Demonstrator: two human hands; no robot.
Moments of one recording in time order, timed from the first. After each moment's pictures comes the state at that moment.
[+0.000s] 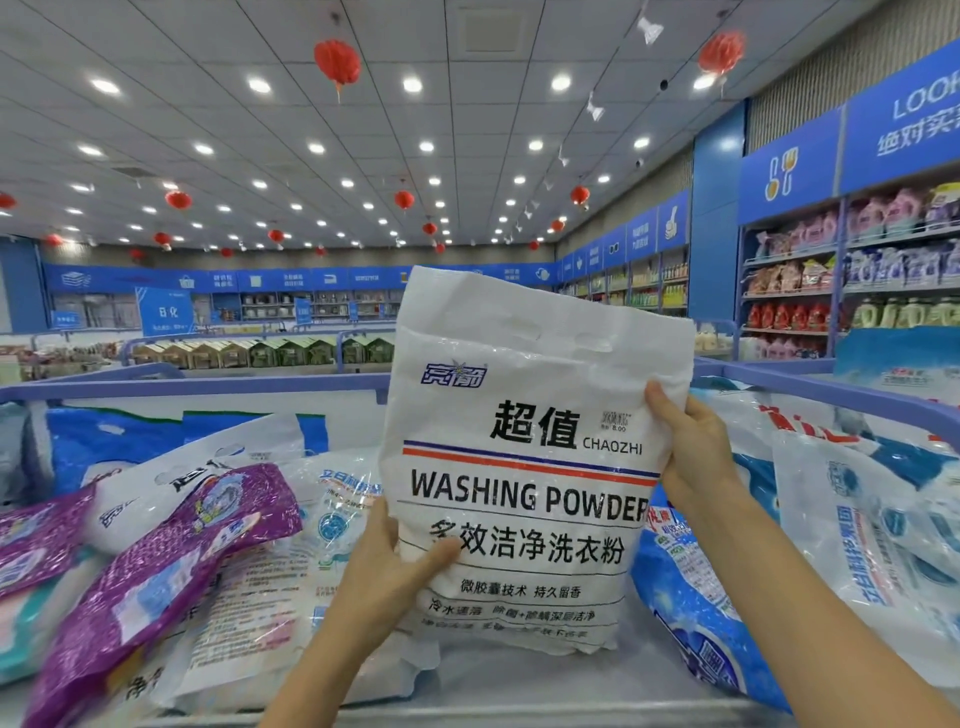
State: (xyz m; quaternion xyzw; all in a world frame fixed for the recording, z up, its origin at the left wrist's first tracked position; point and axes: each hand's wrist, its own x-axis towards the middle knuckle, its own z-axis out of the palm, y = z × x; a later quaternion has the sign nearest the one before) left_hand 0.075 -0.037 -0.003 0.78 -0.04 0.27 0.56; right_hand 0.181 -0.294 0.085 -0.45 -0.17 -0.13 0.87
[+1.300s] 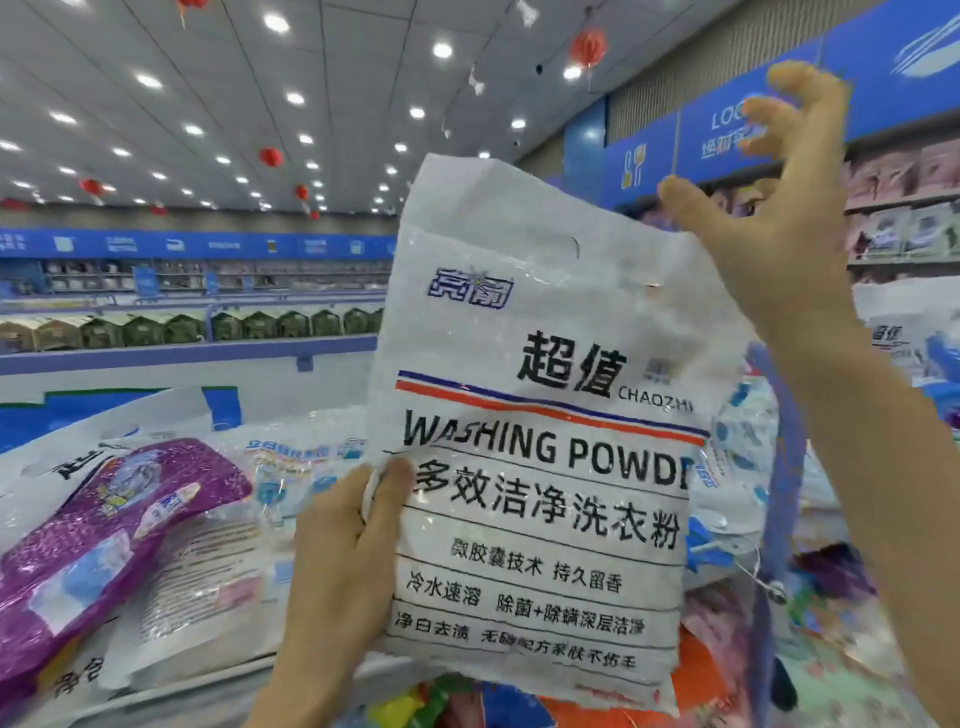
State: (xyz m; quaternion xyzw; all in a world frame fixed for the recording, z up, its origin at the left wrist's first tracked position) left_hand -0.015 -0.066 0.031 0.75 -0.12 0.40 0.52; right_hand 0.003 -0.317 0.197 -0.66 -0.20 -0.60 0.40
